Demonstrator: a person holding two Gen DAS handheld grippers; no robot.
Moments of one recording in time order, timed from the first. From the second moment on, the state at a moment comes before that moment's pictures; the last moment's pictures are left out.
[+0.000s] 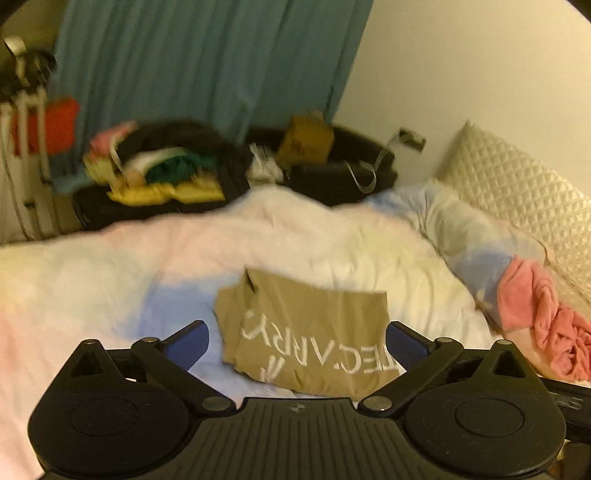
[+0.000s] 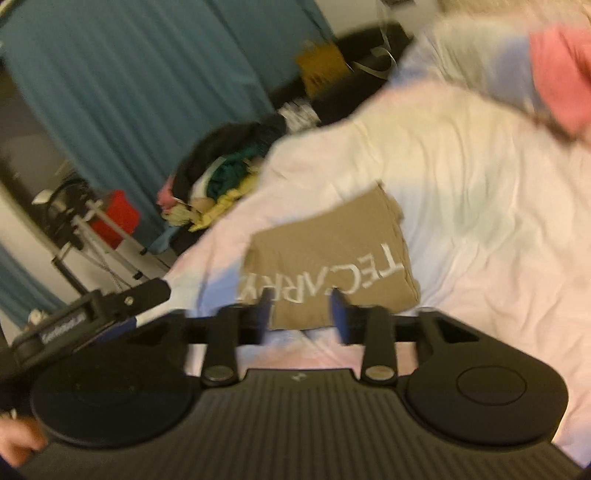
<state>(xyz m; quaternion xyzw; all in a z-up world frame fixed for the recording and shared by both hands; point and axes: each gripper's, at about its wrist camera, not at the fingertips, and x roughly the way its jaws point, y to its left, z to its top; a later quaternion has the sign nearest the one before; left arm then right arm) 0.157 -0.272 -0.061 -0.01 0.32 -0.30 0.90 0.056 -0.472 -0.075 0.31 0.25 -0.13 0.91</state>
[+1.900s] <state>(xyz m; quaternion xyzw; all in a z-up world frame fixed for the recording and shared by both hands) -0.009 -0.098 -0.100 0.02 0.17 -0.26 0.95 -0.053 -0.322 -0.121 0.13 0.13 -0.17 0.97</state>
